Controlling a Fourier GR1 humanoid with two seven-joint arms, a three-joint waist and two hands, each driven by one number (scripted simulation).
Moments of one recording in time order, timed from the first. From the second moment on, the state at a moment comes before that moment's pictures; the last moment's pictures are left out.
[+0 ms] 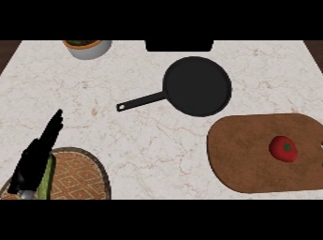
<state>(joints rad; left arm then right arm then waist) 0.04 0.51 -0.29 -1.56 0.12 0.31 0.09 0.22 -1.00 0.10 -1.75 -0.27 -0.61 0.78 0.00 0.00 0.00</state>
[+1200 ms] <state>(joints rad) 0.03 0.46 -0.26 -1.56 0.07 0.25 0.10 -0.26 -1.03 0.33 -1.58 -0.41 -0.22 1.16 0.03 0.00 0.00</state>
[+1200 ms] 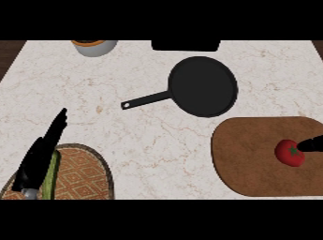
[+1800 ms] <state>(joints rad) 0.04 0.45 -0.23 -1.58 0.06 0.23 0.11 -0.38 -0.94 0.44 -1.41 -0.42 -0.15 1.17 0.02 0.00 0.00</state>
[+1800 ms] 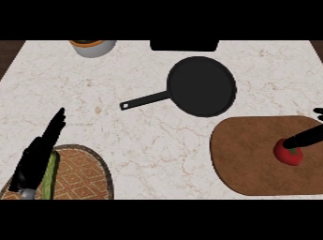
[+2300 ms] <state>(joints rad) 0.04 0.43 -0.21 -1.58 0.03 0.22 0.12 -0.42 -0.86 0.49 -1.31 -0.41 -0.12 1.18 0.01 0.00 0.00</state>
